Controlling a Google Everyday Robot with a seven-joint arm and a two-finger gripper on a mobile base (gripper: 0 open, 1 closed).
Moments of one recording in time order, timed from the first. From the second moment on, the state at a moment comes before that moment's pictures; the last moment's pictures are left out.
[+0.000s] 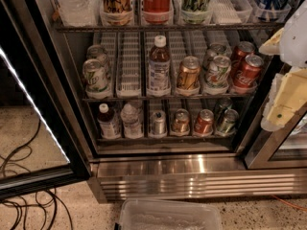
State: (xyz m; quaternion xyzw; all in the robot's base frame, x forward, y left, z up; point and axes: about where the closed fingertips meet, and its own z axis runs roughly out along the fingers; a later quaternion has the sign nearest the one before) arm 0.438 -0.217 0.976 -0.60 0.78 -0.03 0.16
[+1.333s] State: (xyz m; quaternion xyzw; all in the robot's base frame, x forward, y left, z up) arm 0.464 -0.180 0.974 -0.55 0.80 0.00 0.24
